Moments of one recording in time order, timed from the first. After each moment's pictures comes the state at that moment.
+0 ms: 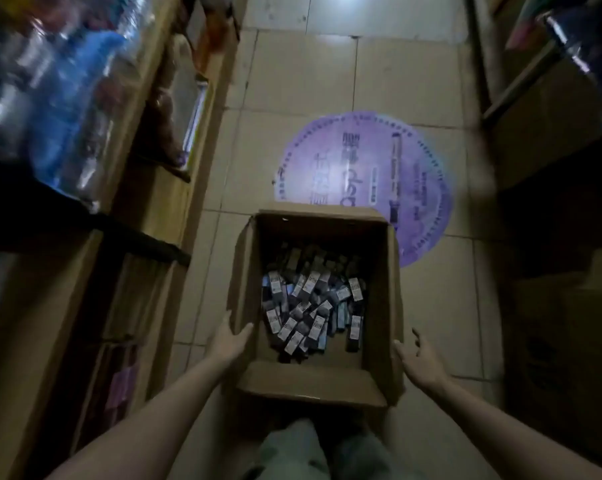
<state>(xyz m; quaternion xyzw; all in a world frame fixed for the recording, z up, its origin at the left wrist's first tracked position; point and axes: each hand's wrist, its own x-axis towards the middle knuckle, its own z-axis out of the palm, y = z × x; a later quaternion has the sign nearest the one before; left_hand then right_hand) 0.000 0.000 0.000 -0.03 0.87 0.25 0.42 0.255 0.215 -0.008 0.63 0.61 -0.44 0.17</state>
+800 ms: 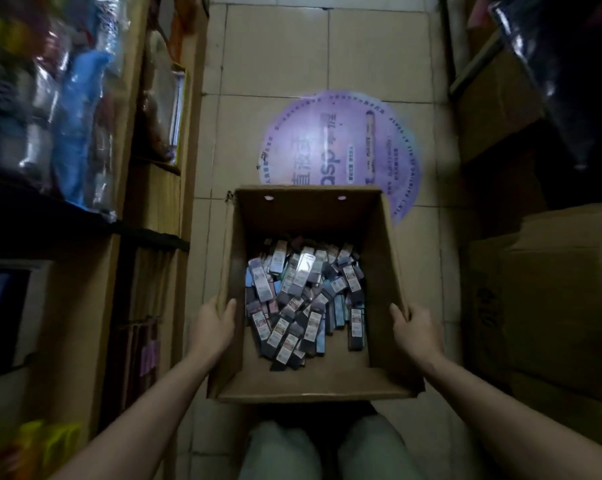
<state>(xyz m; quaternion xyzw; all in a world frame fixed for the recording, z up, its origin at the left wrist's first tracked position) 0.002 -0.005 0.161 0.06 0.92 0.20 0.34 0.238 0.193 0.170 0.69 0.58 -0.43 0.10</state>
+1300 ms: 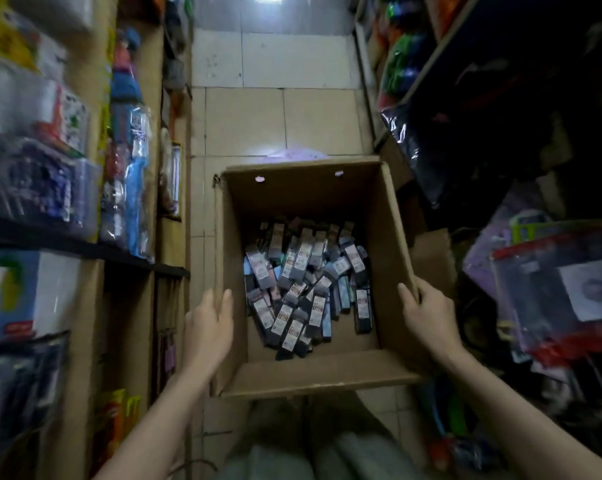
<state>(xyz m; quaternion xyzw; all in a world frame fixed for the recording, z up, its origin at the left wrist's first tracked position) 0.022 0.016 0.500 0.17 0.90 0.27 0.30 0.268 0.213 0.519 0.63 0.68 -0.36 -0.02</state>
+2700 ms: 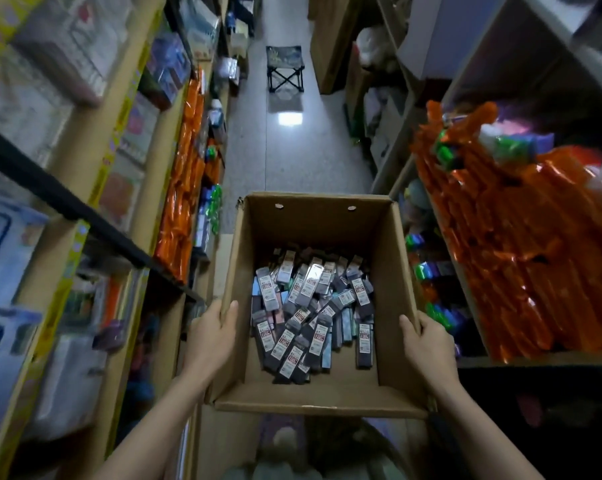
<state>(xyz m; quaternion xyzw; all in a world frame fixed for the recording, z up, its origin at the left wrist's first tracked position) -0.511 0.656 0.609 0.22 0.90 0.30 0.23 -0.247 0.835 0.611 0.65 0.67 -0.34 -0.09</state>
